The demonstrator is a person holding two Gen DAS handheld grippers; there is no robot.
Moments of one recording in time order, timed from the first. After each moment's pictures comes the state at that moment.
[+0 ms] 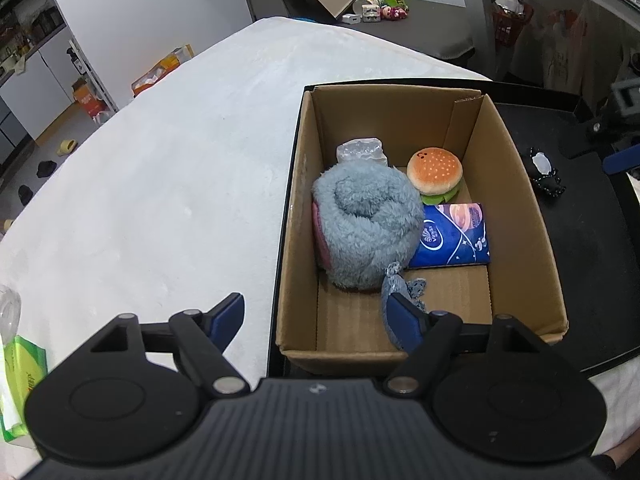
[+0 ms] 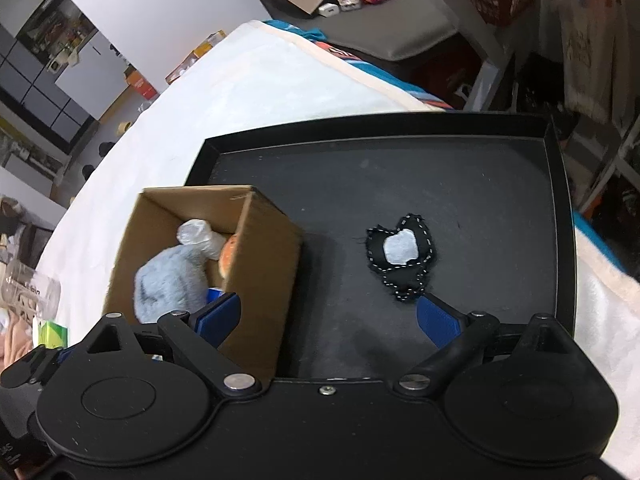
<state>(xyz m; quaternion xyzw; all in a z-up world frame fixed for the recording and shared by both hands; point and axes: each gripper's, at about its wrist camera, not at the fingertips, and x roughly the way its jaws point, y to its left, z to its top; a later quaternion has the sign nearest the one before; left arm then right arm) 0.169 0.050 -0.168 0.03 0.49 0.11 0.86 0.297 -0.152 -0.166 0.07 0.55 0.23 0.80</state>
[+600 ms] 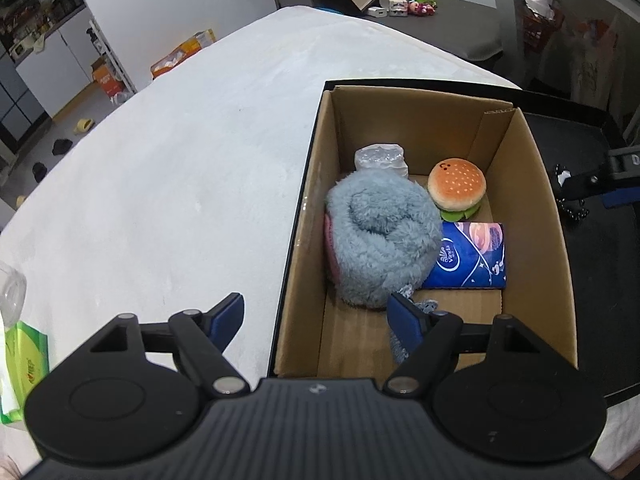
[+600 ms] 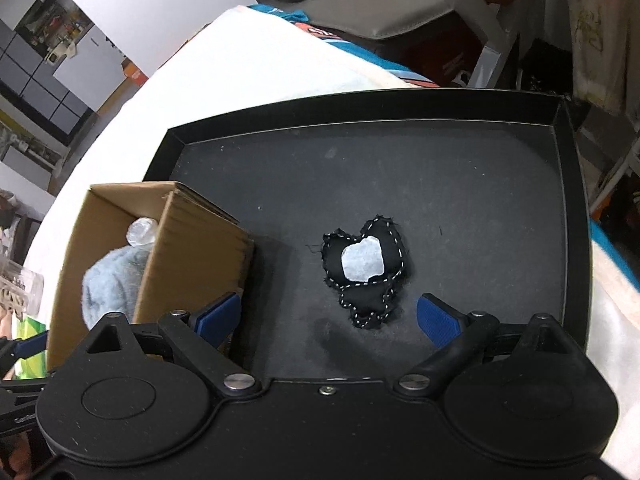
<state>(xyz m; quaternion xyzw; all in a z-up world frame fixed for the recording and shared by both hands) 0.187 0.054 -0.169 0.01 0.51 0.15 0.85 0.327 -0.163 -0.212 0.06 0.55 0.25 0.79</state>
